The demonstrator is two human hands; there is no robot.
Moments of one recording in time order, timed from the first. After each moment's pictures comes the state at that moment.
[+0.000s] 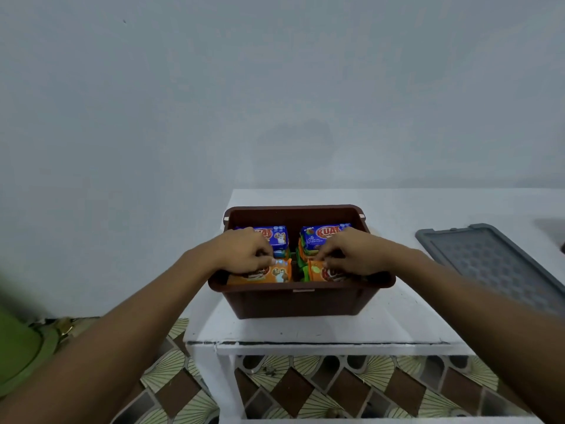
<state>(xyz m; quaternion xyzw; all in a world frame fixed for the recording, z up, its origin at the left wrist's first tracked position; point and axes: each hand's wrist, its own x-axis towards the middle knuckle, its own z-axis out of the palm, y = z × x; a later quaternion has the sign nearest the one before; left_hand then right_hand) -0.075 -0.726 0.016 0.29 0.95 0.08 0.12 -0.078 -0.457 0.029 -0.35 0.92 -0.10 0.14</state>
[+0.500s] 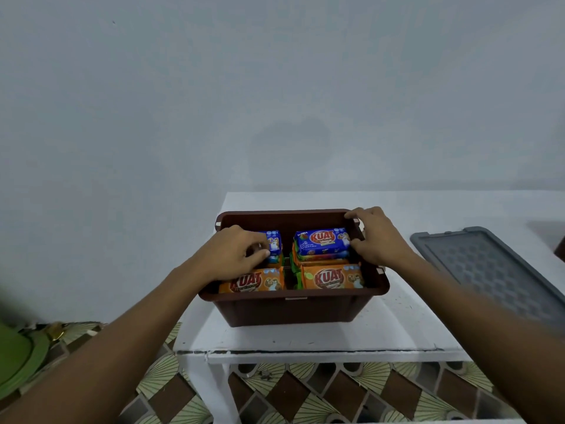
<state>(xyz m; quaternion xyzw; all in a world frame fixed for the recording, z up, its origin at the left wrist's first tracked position) -0.072 -0.725 0.007 0.27 0.95 0.17 -0.04 -0.099 -0.419 0.012 -0.07 0.97 -0.23 -0.06</state>
